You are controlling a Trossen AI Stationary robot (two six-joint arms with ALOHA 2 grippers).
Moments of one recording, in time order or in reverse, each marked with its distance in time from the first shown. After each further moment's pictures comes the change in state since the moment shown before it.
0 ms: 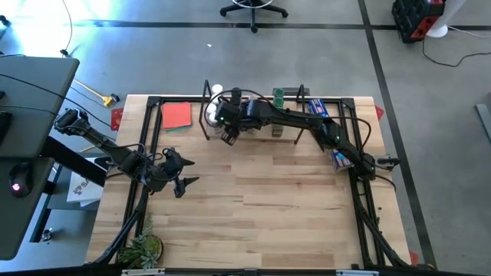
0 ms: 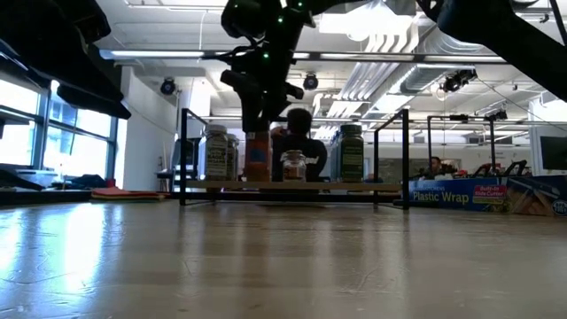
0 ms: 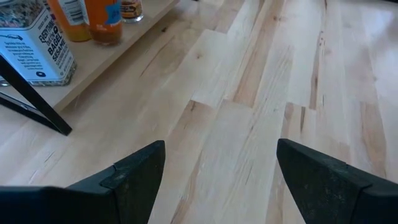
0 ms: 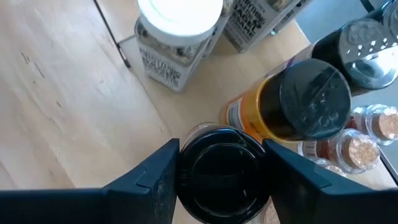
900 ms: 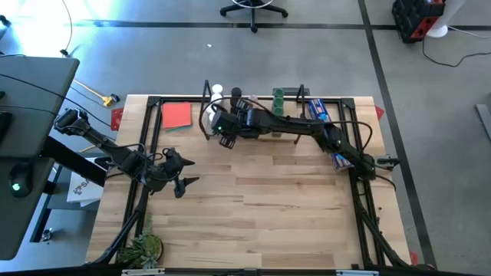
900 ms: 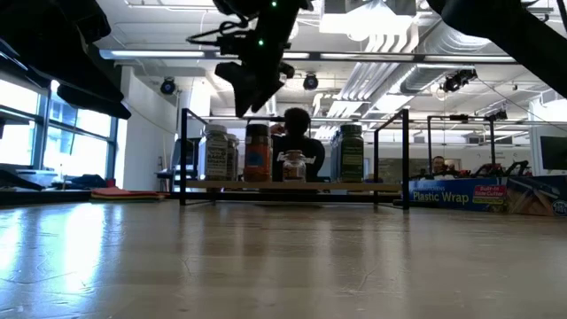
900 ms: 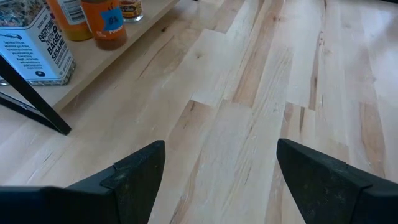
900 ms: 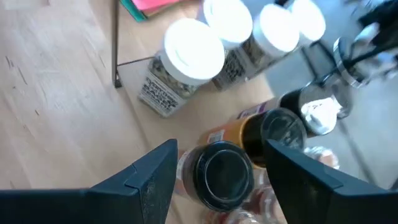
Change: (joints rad) left arm 0.000 0.000 0.000 0.002 0.002 -0.002; right arm 0.075 -0.013 0.002 0.072 0.209 -0.172
